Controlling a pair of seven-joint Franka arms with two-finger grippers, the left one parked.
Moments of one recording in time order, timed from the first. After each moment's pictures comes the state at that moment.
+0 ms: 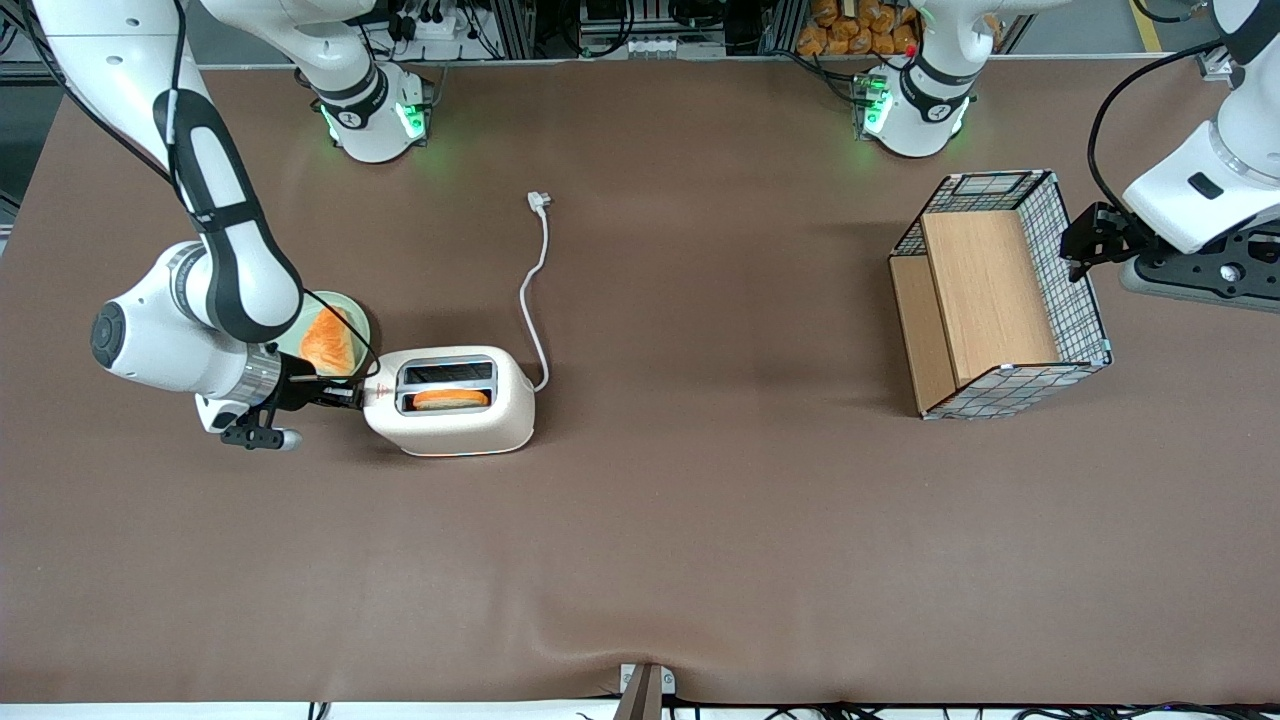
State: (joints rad) arm 0.10 0.39 -0.08 -2.01 0.57 2.28 -0.22
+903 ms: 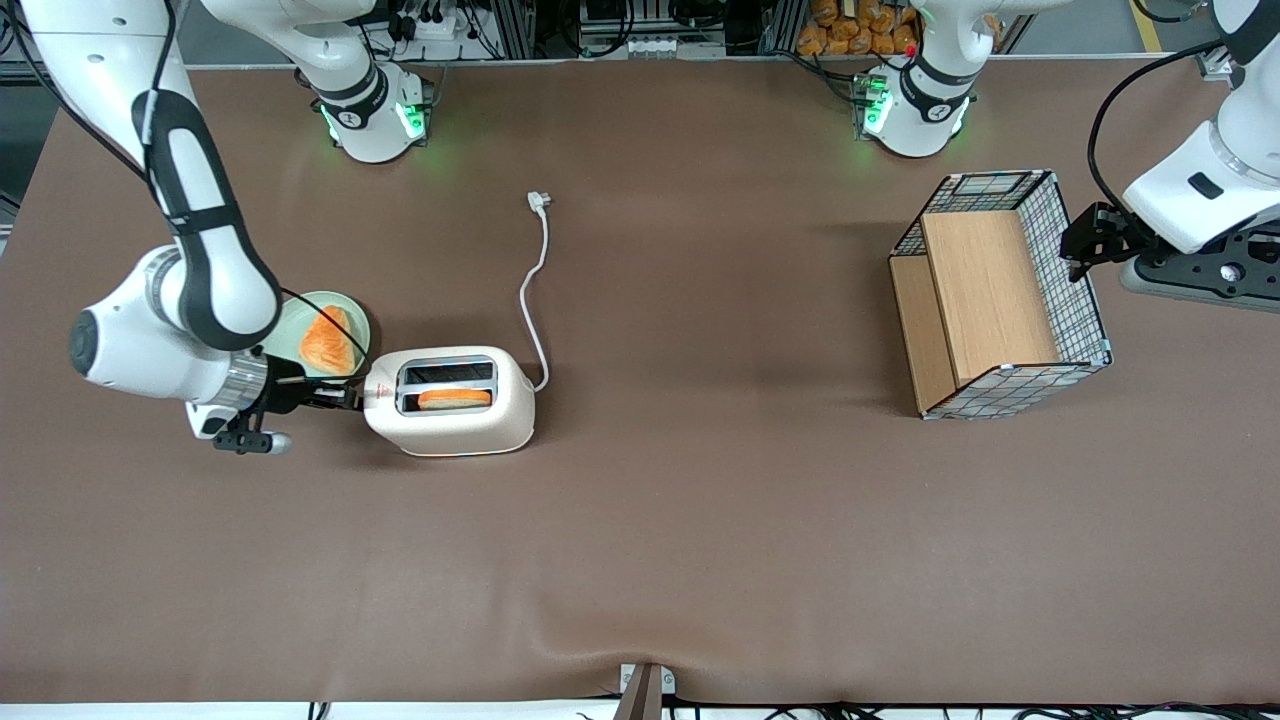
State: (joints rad) arm 0.09 0.39 -0.11 -1.92 0.58 2.14 -0.27
